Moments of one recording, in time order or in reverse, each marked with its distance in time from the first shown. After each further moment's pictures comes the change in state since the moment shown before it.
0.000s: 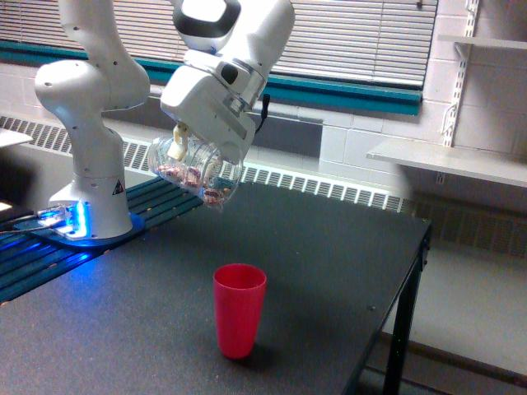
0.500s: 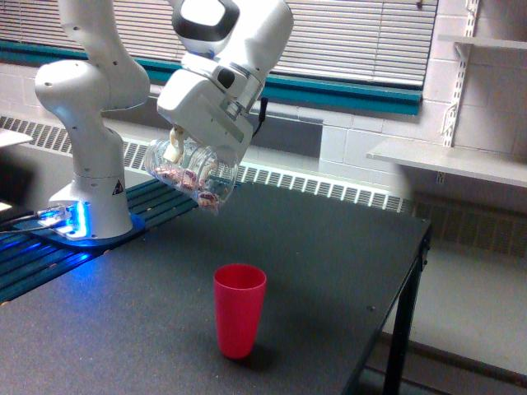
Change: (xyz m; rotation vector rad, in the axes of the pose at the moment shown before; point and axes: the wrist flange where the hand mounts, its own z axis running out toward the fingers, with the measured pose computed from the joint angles) arm -0.005 0.001 0.004 -0.016 -0.012 0.004
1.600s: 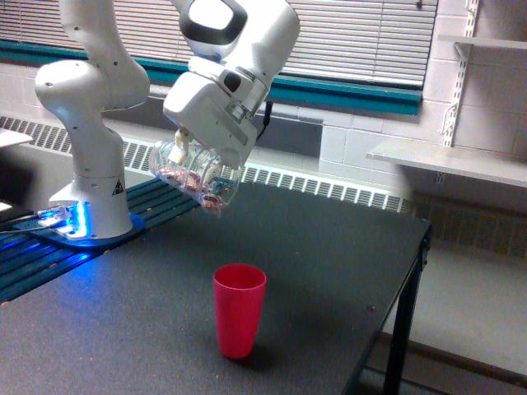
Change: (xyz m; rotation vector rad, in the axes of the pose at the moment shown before) arm -0.002 -0.010 -0.003 -0.027 -0.002 -0.005
